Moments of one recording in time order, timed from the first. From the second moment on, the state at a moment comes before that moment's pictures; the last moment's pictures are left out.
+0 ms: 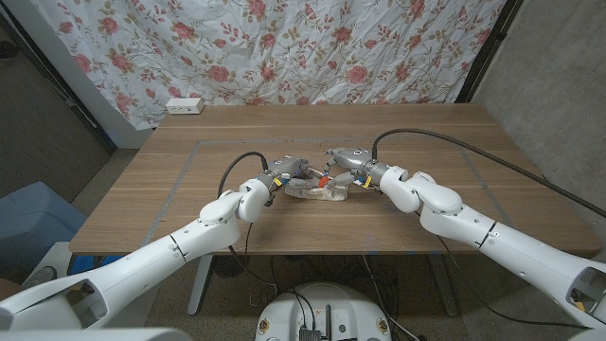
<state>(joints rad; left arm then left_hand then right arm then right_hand) 0.78 0.73 0.80 -1.83 0.61 0.35 0.02 0.61 -0.06 0.27 -0.13 0.18 0.71 -0.06 0.18 0.18 0.22 -0.06 0.18 0.17 0.09 -0.02 0.17 0.17 0.07 -0.01 0.18 0.17 -0.75 -0.76 -0.78 -1.84 -0.79 -0.13 0.12 0.72 -0.08 0.35 -0.17 0.19 0.73 -0.21 0.43 0.23 0.16 -0.04 0.20 0.20 0.11 0.02 0.24 0.24 0.36 0.04 0.19 0.17</state>
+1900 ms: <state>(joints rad) 0.77 0.72 0.80 -1.81 0.60 0.34 0.01 0.61 -0.06 0.27 -0.14 0.18 0.70 -0.07 0.18 0.18 0.22 -0.06 0.18 0.17 0.09 -0.02 0.17 0.17 0.07 -0.01 0.18 0.17 -0.73 -0.72 -0.80 -1.81 -0.77 -0.16 0.12 0.75 -0.08 0.35 -0.16 0.19 0.77 -0.20 0.46 0.24 0.18 -0.04 0.20 0.20 0.13 0.01 0.25 0.25 0.38 0.03 0.19 0.17</state>
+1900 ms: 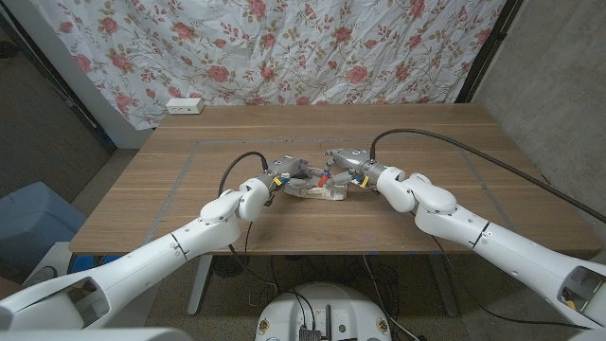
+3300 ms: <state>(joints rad) 0.78 0.73 0.81 -1.82 0.61 0.35 0.01 0.61 -0.06 0.27 -0.15 0.18 0.70 -0.07 0.18 0.18 0.22 -0.06 0.19 0.17 0.09 -0.02 0.17 0.17 0.07 -0.01 0.18 0.17 -0.73 -0.72 -0.84 -1.81 -0.80 -0.24 0.12 0.76 -0.09 0.34 -0.16 0.20 0.82 -0.18 0.50 0.25 0.22 -0.05 0.21 0.20 0.15 0.00 0.26 0.26 0.39 0.03 0.19 0.17</state>
